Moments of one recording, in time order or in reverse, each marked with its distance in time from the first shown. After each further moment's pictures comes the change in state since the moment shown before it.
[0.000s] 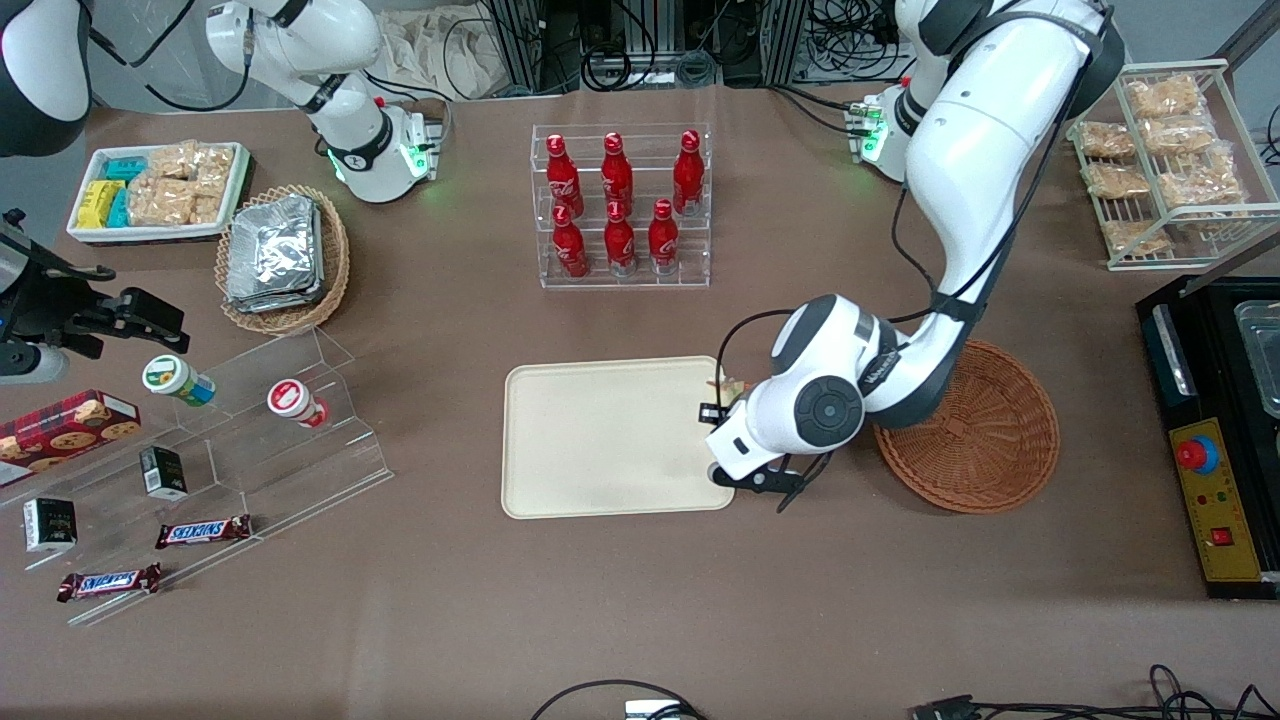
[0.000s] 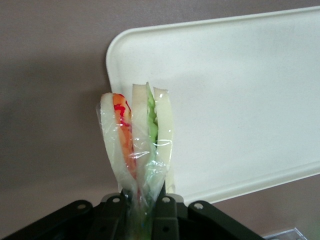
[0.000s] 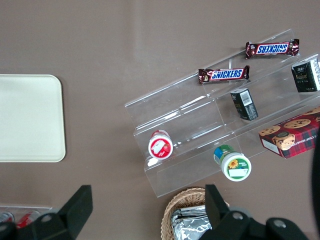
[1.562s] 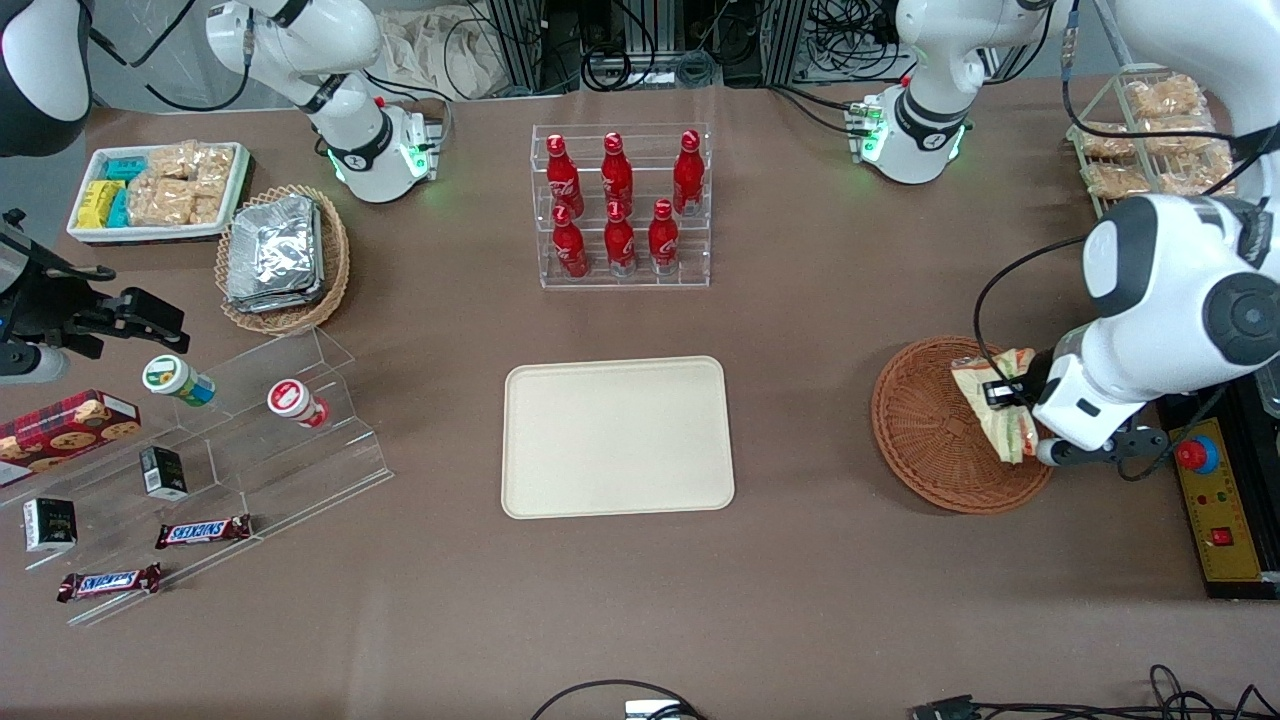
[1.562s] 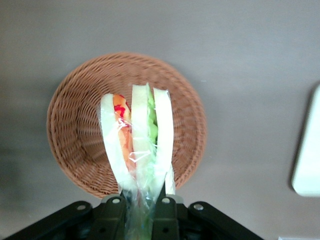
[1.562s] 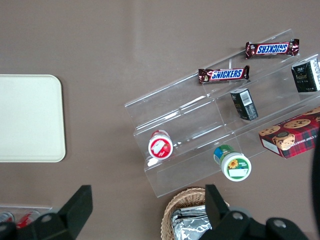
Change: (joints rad) arm 0.289 -0.529 0.212 -0.318 0.037 -0.159 0.274
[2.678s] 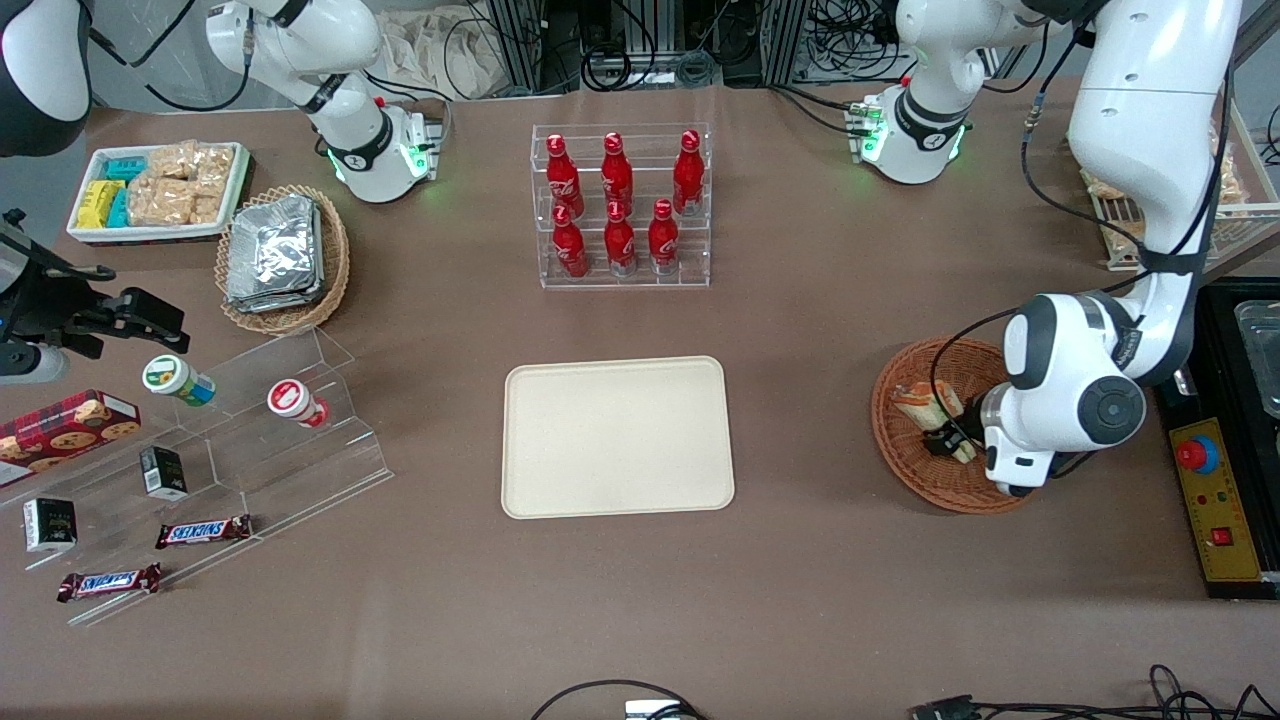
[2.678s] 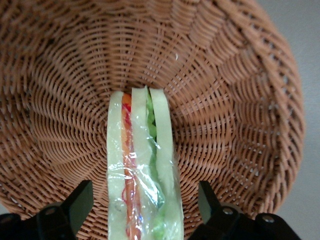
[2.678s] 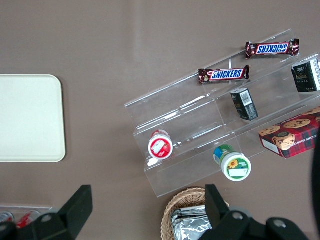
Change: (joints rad) arm 0.002 0.250 0.034 -0.170 0.002 0.269 -0.572
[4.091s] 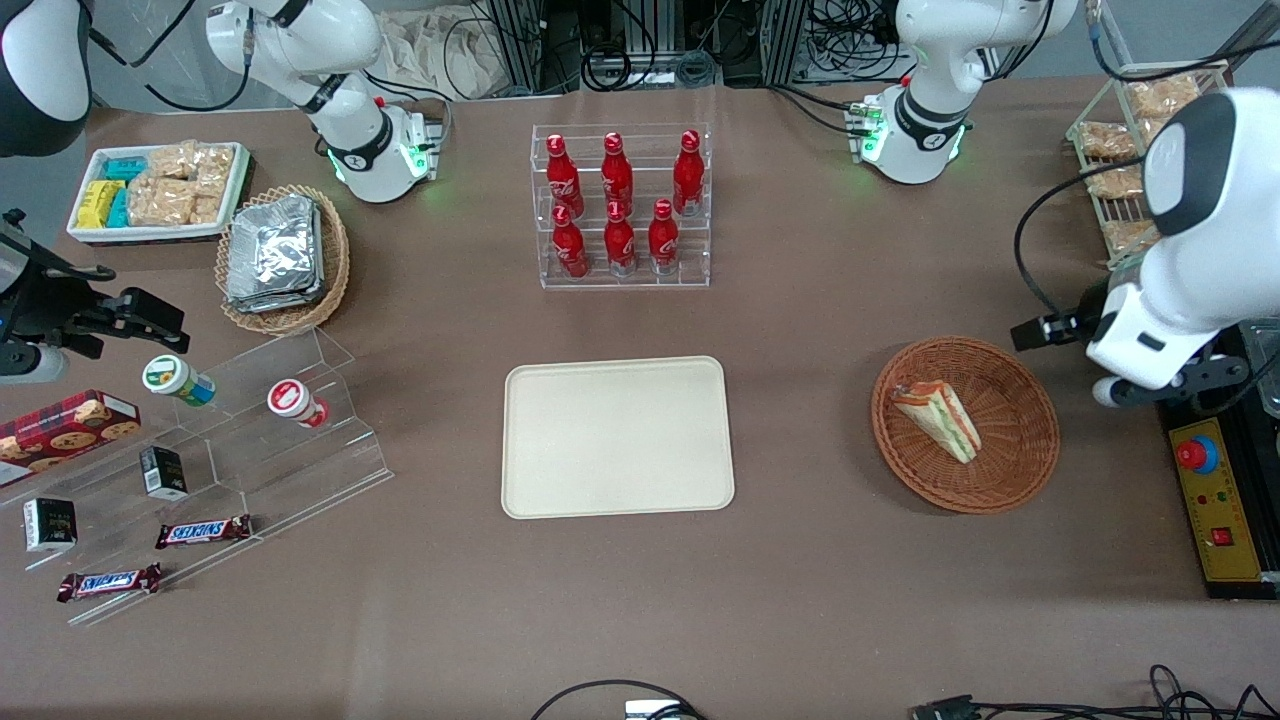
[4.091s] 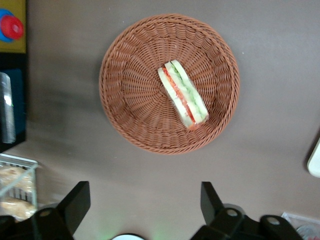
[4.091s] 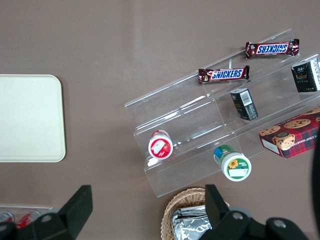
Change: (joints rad) arm 0.000 -0.347 0.002 0.173 0.058 -0.489 0.375
